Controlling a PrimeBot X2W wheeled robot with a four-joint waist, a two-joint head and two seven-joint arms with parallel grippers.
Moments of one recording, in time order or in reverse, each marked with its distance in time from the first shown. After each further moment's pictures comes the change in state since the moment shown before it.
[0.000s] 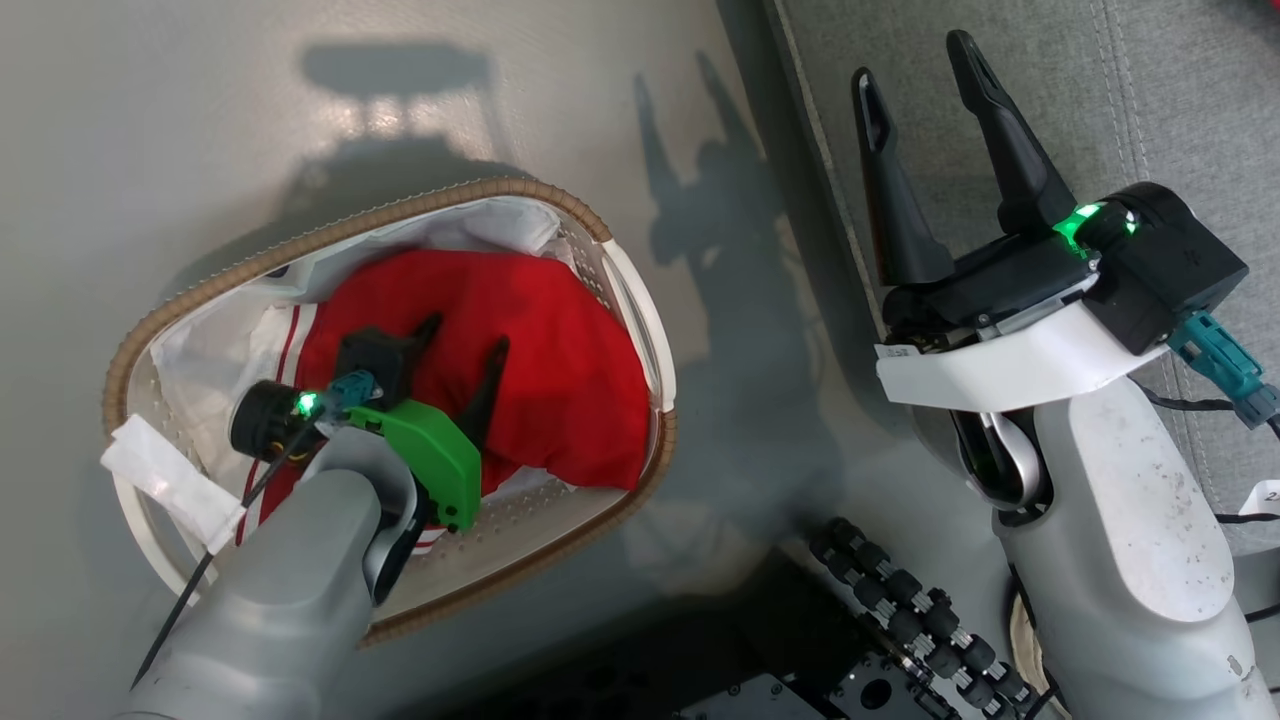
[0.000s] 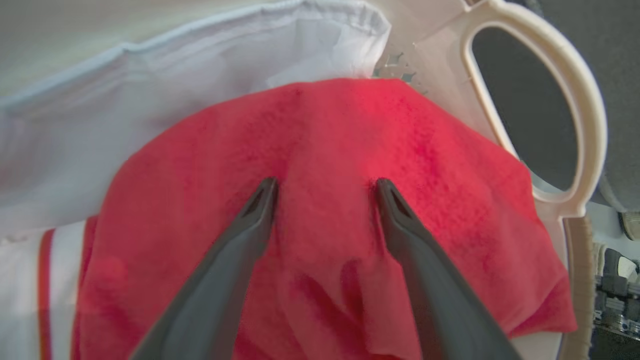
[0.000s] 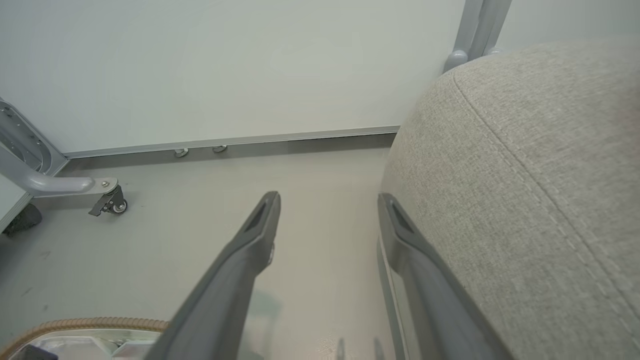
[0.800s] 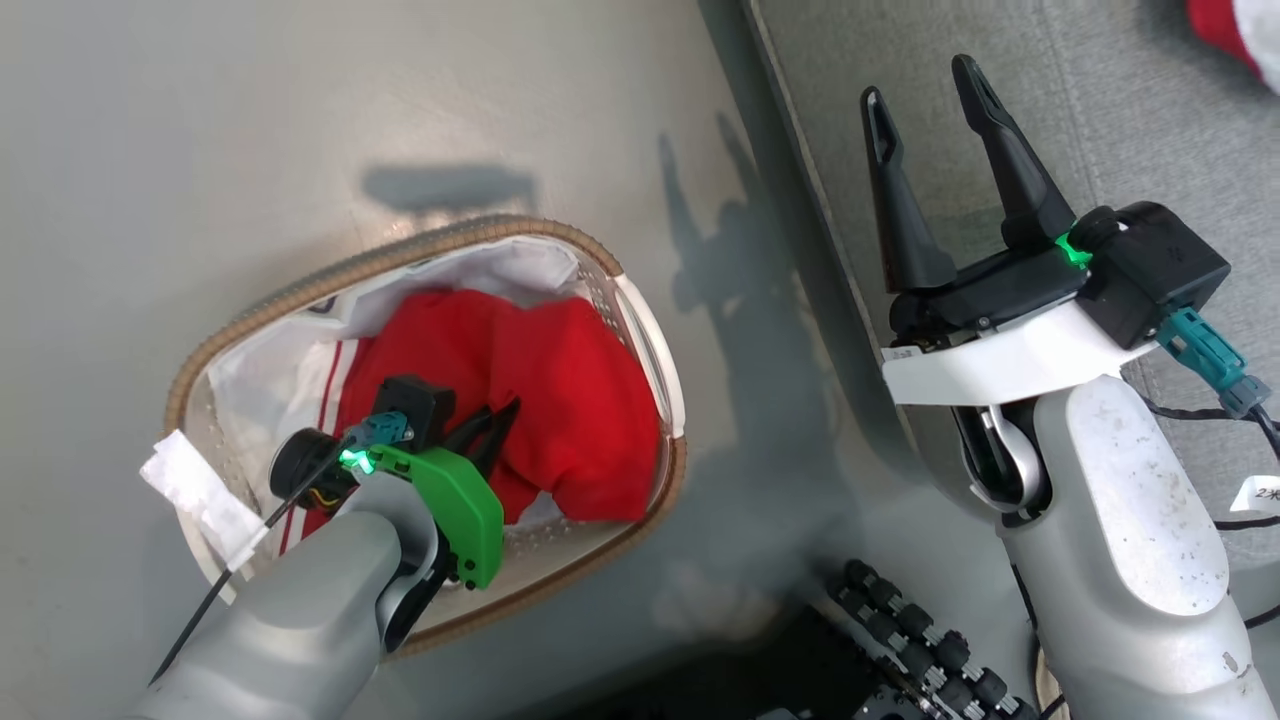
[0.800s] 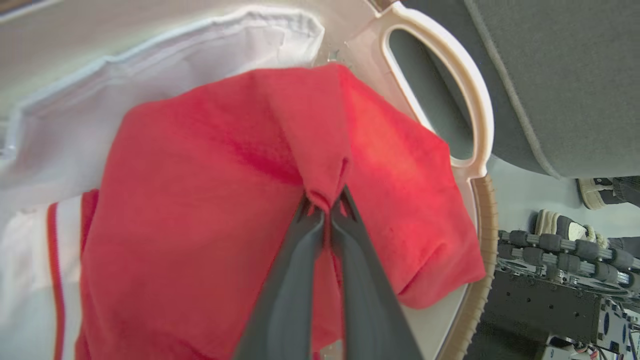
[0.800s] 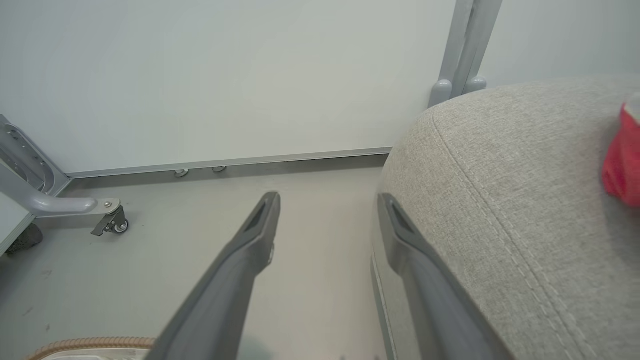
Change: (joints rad) left arm -0.026 0.051 -0.347 -0.033 -0.318 0.000 0.003; right arm 0.007 0.001 -0.023 0.064 -0.006 0.000 0.000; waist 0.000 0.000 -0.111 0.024
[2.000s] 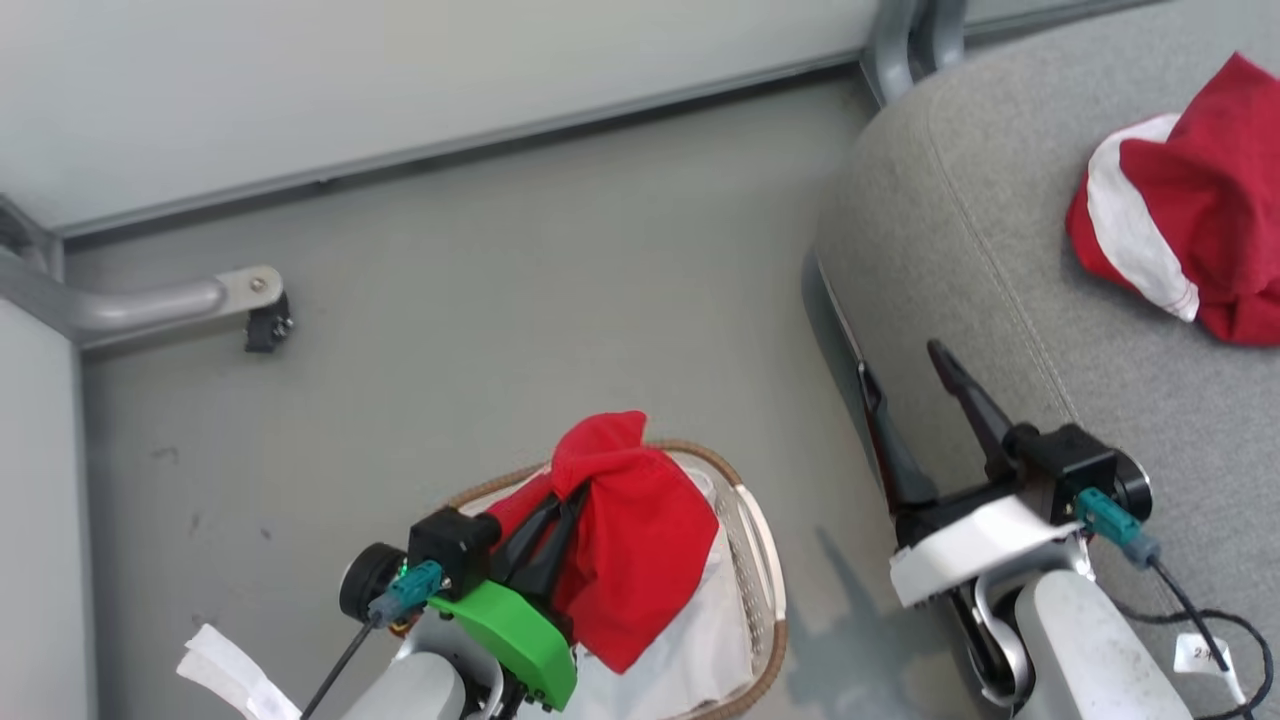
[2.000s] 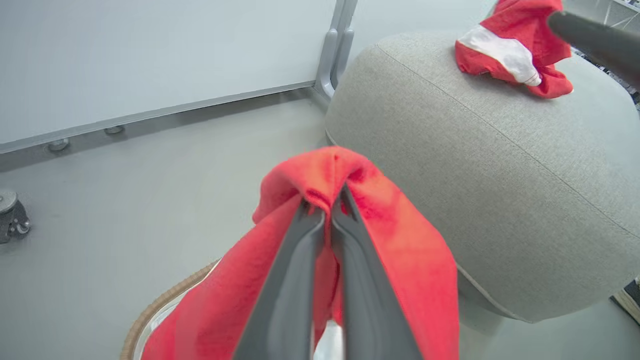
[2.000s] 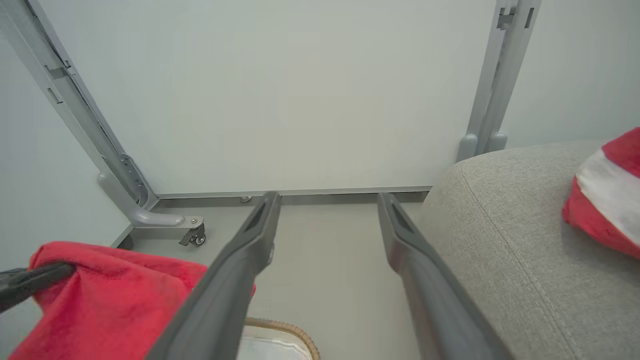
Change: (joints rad) left arm 0.452 -0.090 0.513 -0.389 0.436 0.000 -0.001; right arm 0.287 0.001 -0.024 0.167 -0.072 0.000 0.000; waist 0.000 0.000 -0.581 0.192
